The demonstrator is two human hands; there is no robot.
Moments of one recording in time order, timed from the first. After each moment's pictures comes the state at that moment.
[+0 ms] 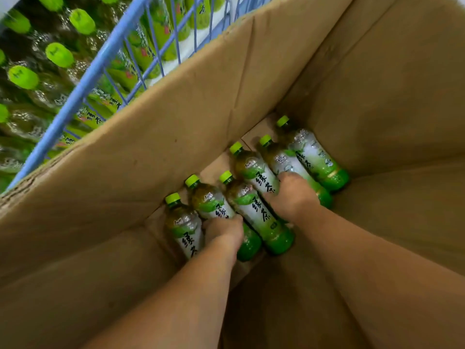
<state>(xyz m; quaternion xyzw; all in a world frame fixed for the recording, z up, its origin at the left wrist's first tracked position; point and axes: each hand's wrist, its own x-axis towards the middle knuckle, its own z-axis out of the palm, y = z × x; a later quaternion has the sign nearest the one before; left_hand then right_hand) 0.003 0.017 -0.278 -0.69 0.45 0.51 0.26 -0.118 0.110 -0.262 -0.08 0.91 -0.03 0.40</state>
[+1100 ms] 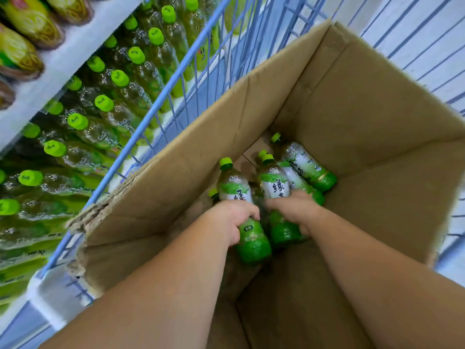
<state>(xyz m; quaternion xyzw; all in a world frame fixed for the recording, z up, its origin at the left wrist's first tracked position) -0.028 -0.024 -0.172 -0.54 0.43 0.62 0.37 -0.088 0.106 -0.202 0.24 0.81 -0.32 0.43</state>
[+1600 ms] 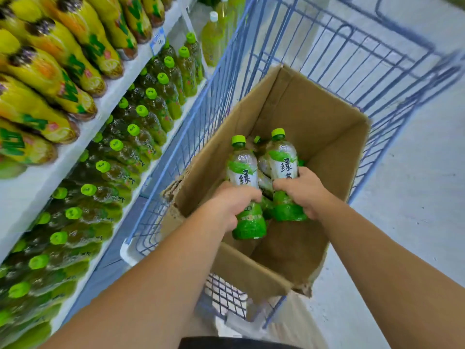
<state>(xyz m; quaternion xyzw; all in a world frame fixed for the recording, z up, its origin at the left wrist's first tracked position) 0.029 -0.057 -0.025 -0.42 0.54 0.66 0.32 -0.021 0.098 -0.030 0.26 0.81 -0.44 0.29</state>
